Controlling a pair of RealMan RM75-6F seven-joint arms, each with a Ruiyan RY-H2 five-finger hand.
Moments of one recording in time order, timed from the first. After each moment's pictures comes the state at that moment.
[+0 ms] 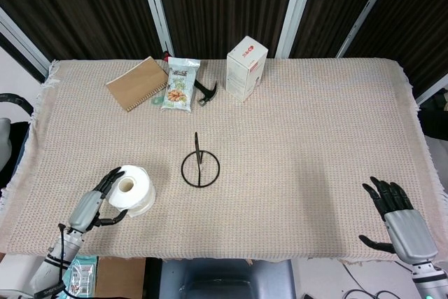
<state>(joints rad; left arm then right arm) -0.34 -1.47 0.04 -1.25 1.61 1.27 -0.63 0.03 -1.03 -0.06 -1.70 -1.67 1.48 -0.06</state>
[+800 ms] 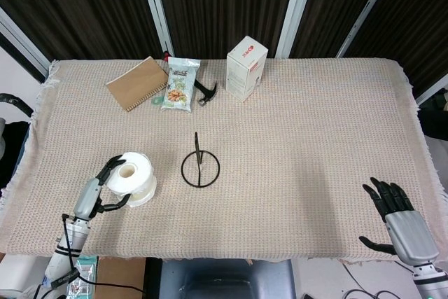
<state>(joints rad) -0.34 -1.60 -0.06 -1.14 1.55 1.39 -0.74 0.03 -1.03 -0.07 -1.70 -1.68 1.49 -0.04</state>
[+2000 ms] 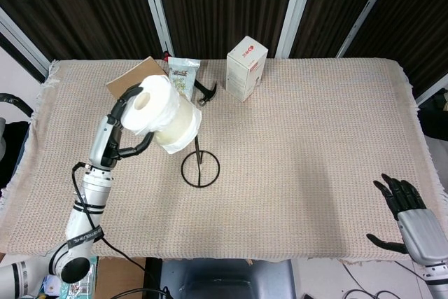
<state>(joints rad) -0.60 -1.38 -0.44 -1.82 1.29 1.25 -0.67 0.02 -0.98 -0.06 -1.70 -1.68 1.52 0.05</state>
